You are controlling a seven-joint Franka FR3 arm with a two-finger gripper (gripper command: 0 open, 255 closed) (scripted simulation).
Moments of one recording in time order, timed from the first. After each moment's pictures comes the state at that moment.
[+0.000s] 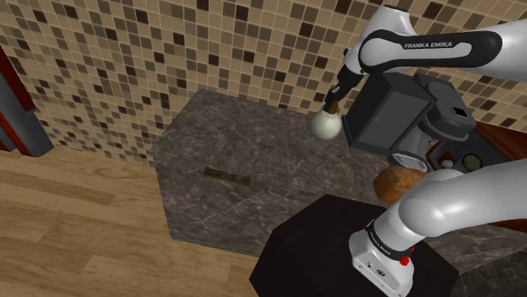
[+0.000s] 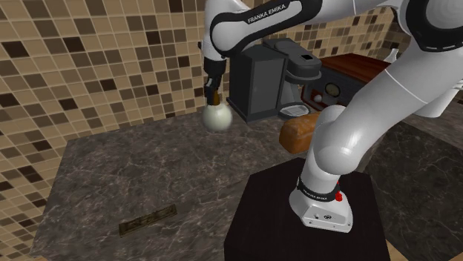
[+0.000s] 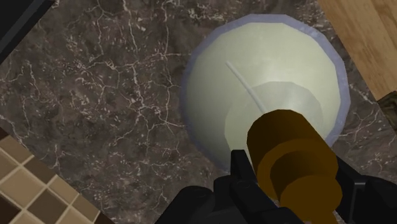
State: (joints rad) arm -0.04 -0.49 -0.15 -2.45 -0.07 2.12 -0.27
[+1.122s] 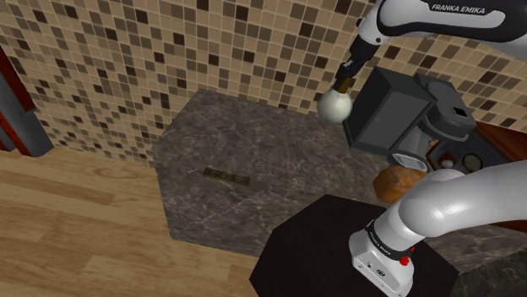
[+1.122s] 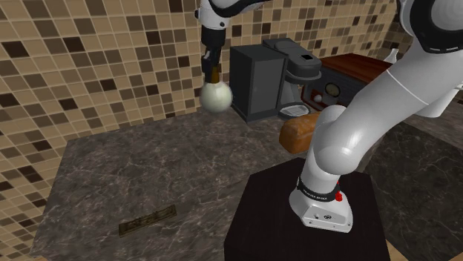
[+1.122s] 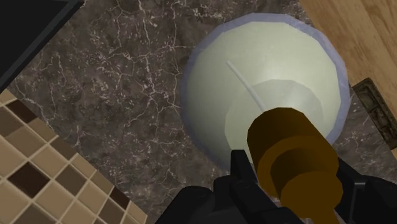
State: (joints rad) arm -0.03 -0.51 -0.14 -2.24 -0.06 1.89 -0.27
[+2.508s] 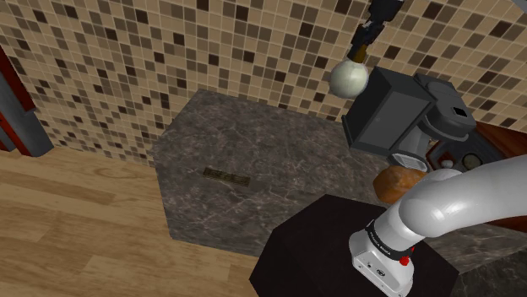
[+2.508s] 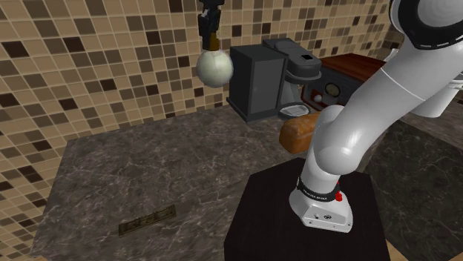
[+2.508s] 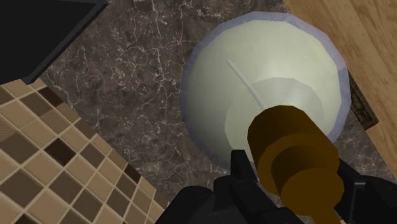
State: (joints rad) arm -0.02 -0.45 -0.13 -1.90 -0.05 1.62 -0.28
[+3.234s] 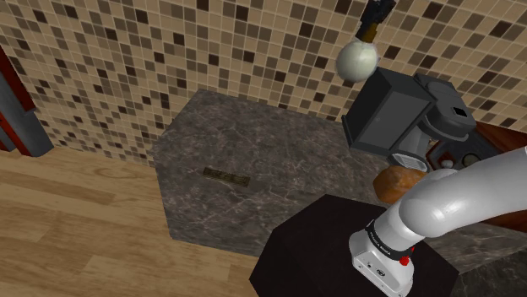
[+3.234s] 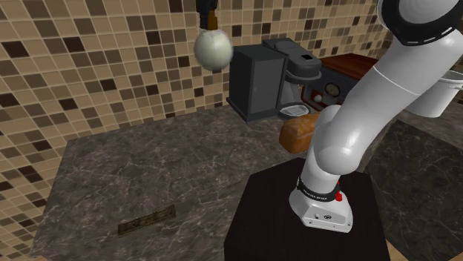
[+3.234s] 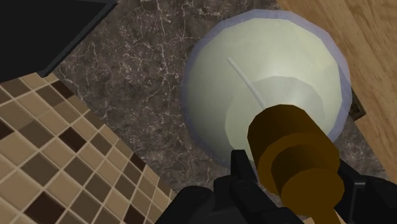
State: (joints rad) arm -0.02 -0.37 -0.13 -1.67 -0.04 1.47 -0.29
